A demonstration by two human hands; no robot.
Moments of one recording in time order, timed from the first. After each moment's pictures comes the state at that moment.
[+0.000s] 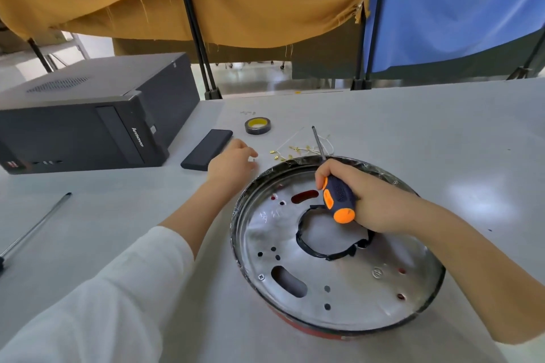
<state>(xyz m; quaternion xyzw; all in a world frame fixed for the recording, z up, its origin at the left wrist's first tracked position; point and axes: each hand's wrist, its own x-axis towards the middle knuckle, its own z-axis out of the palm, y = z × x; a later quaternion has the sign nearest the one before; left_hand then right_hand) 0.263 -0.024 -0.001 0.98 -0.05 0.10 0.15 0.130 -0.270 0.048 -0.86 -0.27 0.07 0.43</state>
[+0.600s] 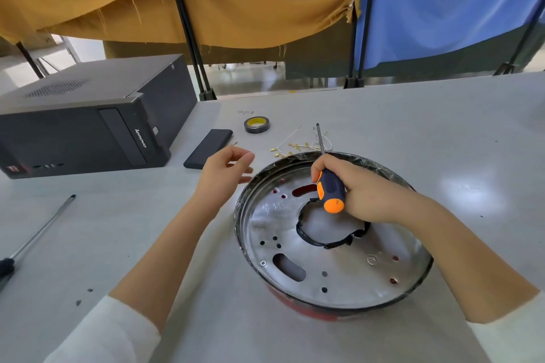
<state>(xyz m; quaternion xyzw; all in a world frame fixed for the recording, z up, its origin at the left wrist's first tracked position) 0.183 -0.016 0.030 0.80 -0.02 0.07 0.59 0.124 -0.254 0.054 -0.89 -0.21 0.07 0.39</state>
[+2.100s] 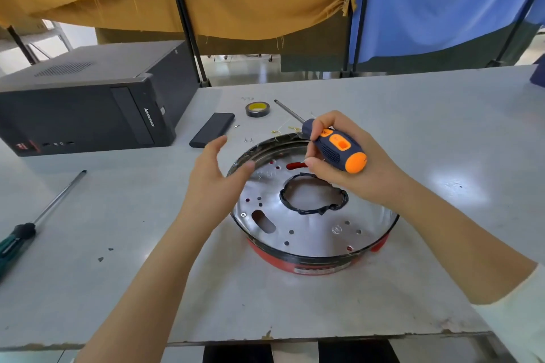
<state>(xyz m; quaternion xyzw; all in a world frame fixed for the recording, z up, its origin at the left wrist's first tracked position) 0.072 -0.008 0.056 0.85 0.03 0.08 0.52 0.063 -0.224 0.079 -0.78 -0.27 -0.09 0.56</state>
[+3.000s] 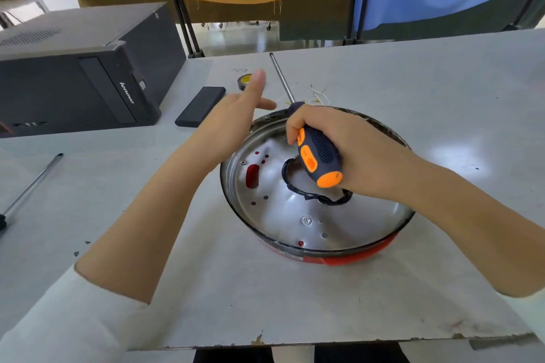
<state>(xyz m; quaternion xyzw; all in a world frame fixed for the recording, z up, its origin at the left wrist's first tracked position) 0.134 -0.039 0.085 0.89 -0.09 -0.02 0.45 0.077 -0.225 0.080 -0.90 -0.31 -0.08 0.29</state>
